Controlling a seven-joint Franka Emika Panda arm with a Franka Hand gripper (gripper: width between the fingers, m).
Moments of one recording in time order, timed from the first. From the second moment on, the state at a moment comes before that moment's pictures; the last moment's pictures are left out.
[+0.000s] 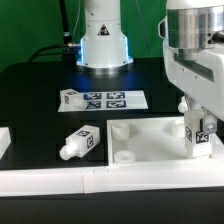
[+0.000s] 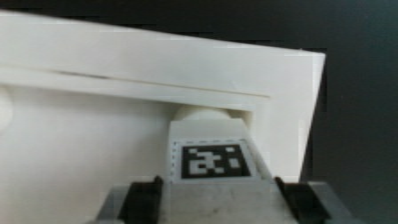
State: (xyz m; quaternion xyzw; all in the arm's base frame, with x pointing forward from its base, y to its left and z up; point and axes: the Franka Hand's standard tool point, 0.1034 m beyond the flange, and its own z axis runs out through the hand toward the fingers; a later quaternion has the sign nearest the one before) arm 0.642 0.114 0.074 -0.72 0.69 0.01 0.05
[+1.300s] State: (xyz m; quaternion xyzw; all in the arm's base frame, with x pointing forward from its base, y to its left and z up) arm 0.643 0.111 0.073 -1.00 0.03 -0.04 0.01
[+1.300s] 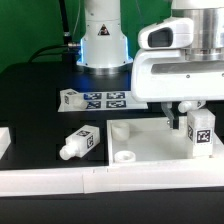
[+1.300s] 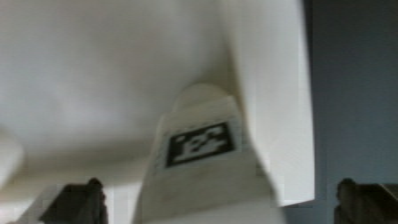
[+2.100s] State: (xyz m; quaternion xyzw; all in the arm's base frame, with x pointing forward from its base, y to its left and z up) arm 0.642 0.110 0.072 -0.95 0.31 -0.04 0.02
